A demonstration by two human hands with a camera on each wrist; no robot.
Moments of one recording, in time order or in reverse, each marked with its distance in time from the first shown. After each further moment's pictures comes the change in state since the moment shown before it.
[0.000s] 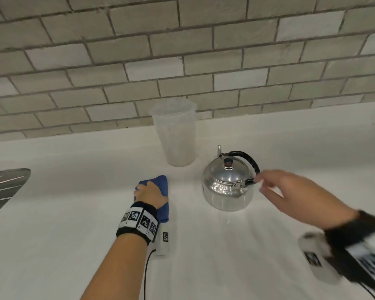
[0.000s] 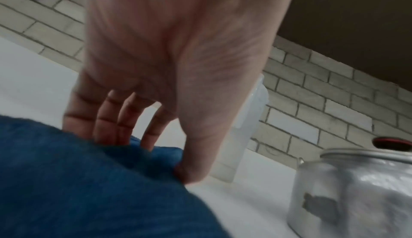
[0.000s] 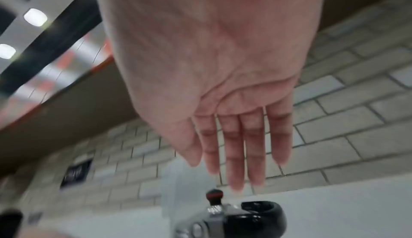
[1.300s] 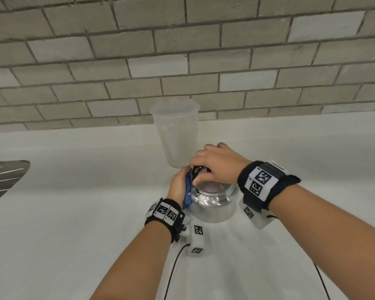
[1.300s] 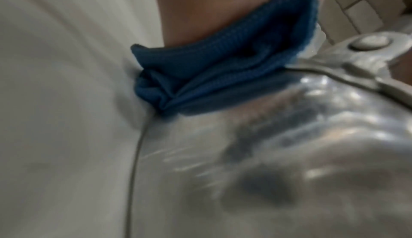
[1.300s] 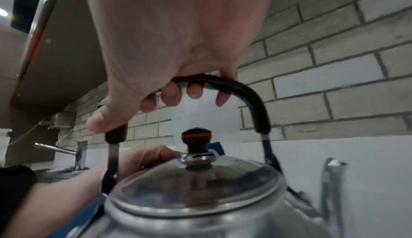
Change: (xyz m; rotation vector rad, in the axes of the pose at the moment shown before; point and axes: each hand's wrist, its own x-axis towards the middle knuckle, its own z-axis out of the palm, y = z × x) left_hand -0.015 0.087 0.006 -1.834 -0.377 0.250; right_hand 0.149 -0.038 0.040 -0.278 -0.119 -0.514
